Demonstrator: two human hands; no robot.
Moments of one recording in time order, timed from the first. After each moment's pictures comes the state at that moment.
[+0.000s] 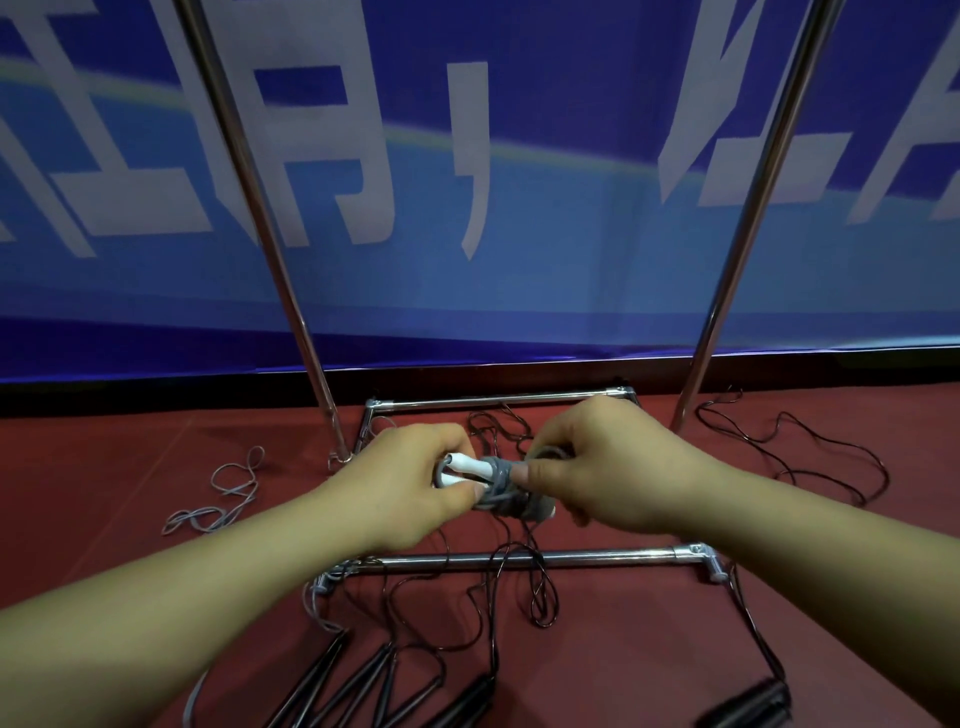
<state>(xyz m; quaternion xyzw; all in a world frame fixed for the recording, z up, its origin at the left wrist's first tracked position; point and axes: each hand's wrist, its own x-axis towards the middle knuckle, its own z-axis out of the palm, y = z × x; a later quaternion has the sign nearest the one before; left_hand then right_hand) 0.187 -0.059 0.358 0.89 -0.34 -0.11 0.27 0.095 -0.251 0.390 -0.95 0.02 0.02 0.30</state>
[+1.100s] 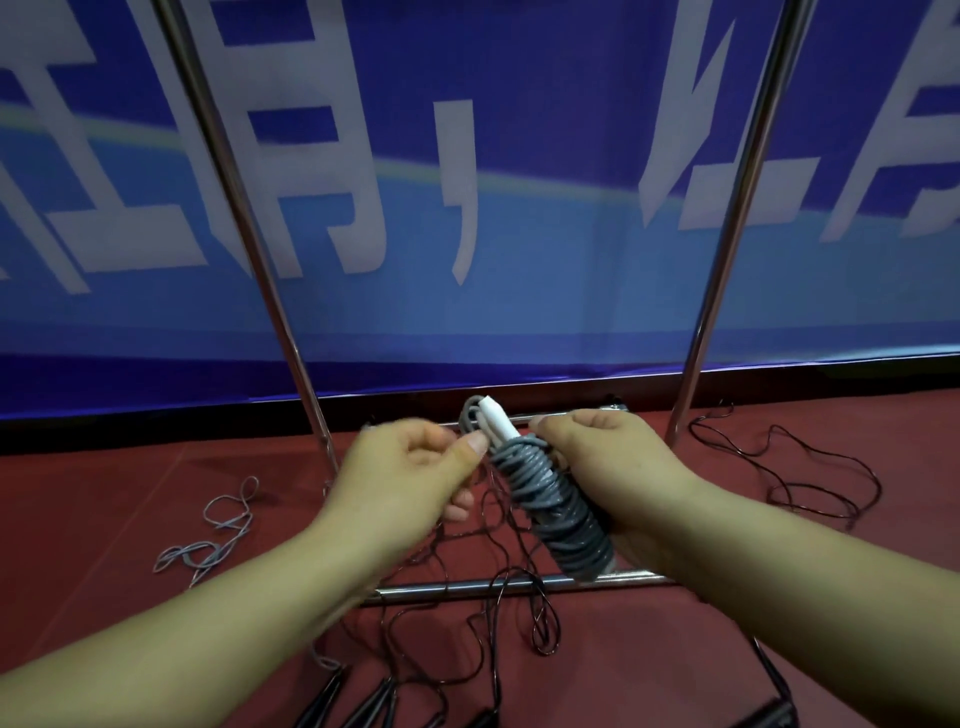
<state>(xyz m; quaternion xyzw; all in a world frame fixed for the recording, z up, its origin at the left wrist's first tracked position) 0.160 -0.074 0.383 0.77 -0.14 -0.13 0.61 0.102 -0.237 0.379 -0.62 0.22 -0.06 0.75</state>
